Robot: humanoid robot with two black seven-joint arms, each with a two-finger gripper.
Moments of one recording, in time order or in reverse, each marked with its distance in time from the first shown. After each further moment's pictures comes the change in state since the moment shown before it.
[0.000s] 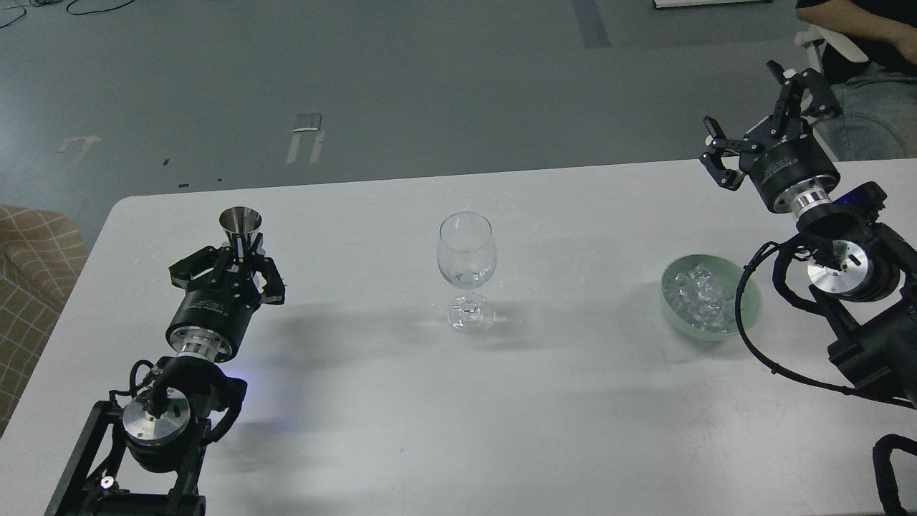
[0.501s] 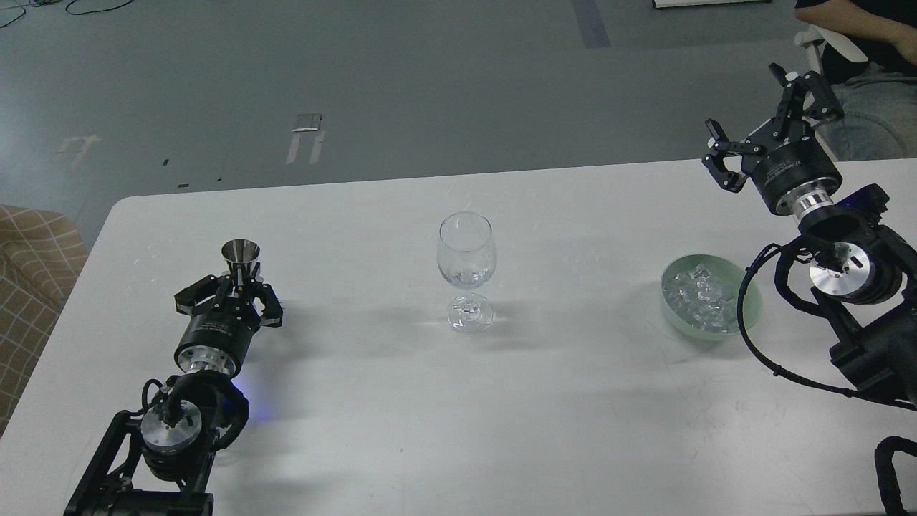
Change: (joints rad) left arm -0.055 -0.001 0.000 0.207 0.000 -0.077 -0.036; right arm -0.005 -0.003 0.001 0.000 0.000 0.000 0.001
